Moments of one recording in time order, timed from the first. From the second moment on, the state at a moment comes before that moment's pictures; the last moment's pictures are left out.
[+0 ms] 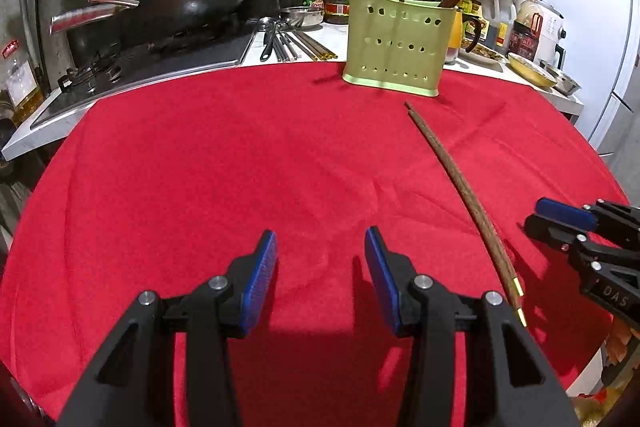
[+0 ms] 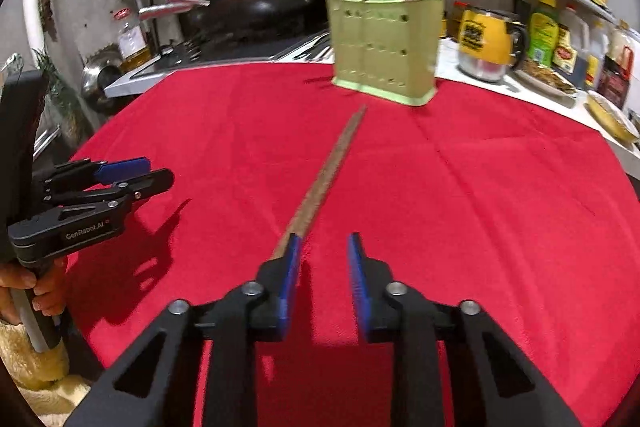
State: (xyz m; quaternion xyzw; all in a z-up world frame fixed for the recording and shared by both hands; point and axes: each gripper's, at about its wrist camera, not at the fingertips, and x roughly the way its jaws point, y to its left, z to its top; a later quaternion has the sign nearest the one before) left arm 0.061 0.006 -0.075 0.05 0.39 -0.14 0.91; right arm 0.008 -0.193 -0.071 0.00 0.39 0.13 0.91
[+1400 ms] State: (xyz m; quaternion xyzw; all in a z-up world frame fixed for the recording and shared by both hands) left arm 0.042 -0.079 -0.081 0.05 0.43 -0.27 0.86; right arm -0.002 -0.248 -0.090 0.02 0.42 0.04 0.91
